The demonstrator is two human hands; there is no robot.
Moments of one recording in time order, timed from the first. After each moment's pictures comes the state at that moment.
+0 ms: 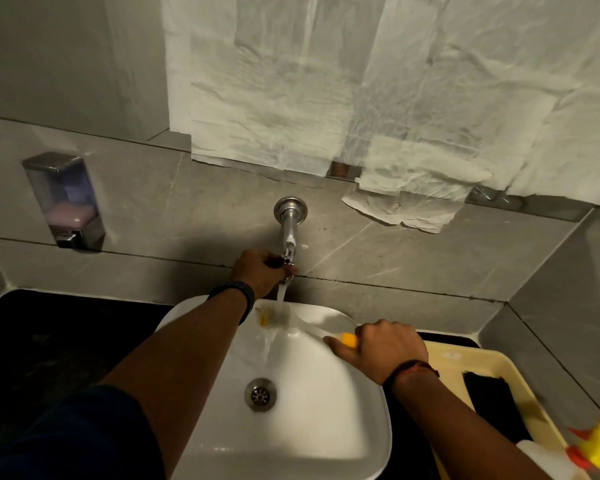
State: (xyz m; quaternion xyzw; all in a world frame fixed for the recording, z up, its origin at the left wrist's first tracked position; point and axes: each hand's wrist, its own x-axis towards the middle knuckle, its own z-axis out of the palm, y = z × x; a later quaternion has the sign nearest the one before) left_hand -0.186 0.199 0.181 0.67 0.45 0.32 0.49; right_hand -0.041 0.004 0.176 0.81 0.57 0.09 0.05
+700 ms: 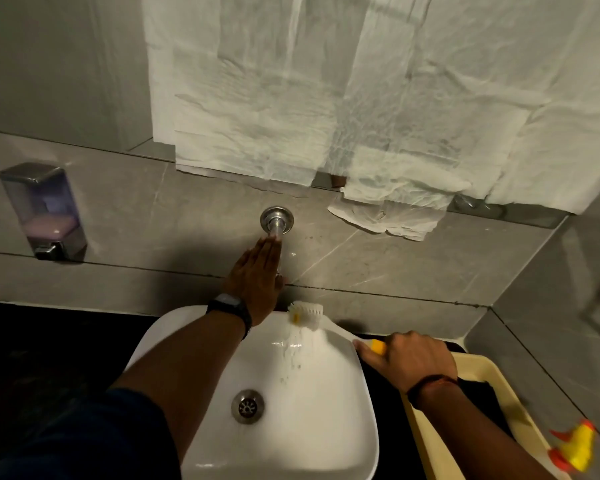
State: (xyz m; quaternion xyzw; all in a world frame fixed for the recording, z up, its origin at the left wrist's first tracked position) left_hand -0.175 0.199 0.168 0.91 0.31 0.28 0.05; right_hand 0.010 -0.024 0.177 0.86 0.48 0.12 0.06
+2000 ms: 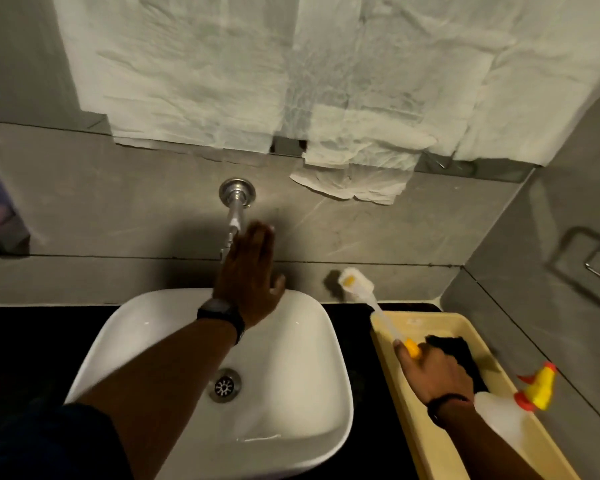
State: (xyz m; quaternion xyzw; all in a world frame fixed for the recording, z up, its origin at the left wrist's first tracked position) left_hand -0.142 0.154 0.151 0.90 0.28 0.33 0.03; right_hand 0.064 -0.113 0.111 0.95 0.29 -0.01 -0.14
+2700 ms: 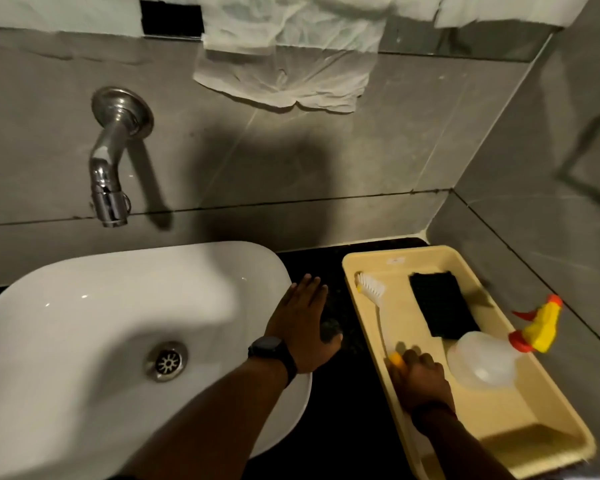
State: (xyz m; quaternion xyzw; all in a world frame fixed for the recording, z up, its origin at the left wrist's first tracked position) left_hand -0.012 0.027 0.005 0.95 0.20 0.08 0.20; right_hand 0.127 -0.183 -0.057 0.95 0.26 -0.14 -0.03
